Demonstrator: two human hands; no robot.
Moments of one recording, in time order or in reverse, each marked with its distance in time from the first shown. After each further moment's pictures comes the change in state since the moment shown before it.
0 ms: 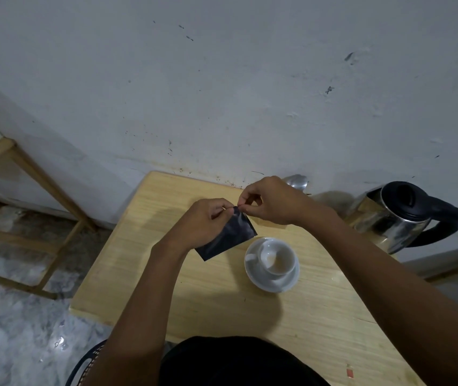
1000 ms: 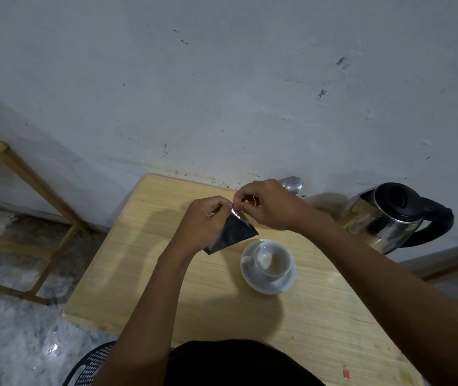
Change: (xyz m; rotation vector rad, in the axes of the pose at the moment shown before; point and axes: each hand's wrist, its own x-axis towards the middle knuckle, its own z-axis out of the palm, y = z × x) left_hand -0.006 0.020 0.012 -0.185 0.202 -0.003; right_hand -0.010 -0.006 0.001 0.007 0.116 -0.081
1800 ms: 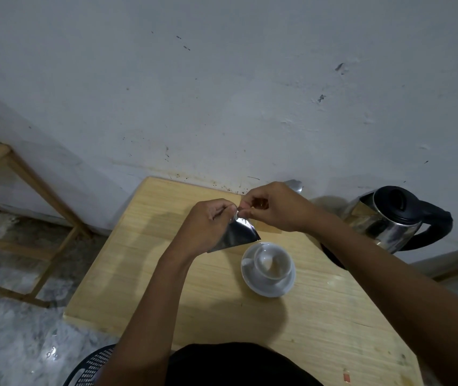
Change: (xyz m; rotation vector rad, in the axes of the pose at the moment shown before) left_hand -0.006 0.007 -0.003 0.058 -0.058 0.060; right_hand -0.006 0.012 -0.004 0.206 -0.015 0.039
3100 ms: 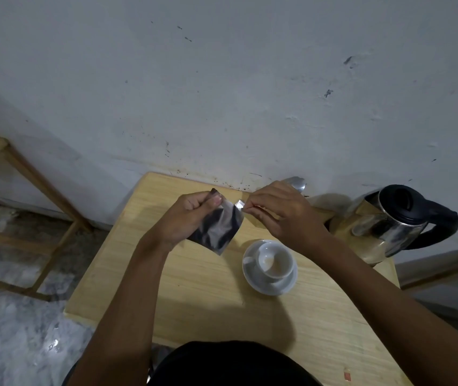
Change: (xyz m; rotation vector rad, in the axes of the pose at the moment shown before) left_hand 0.011 -0.021 -0.034 -0.334 -0.192 -0.077; right_hand -0.022 -0.002 0.017 -0.383 0.454 -0.493
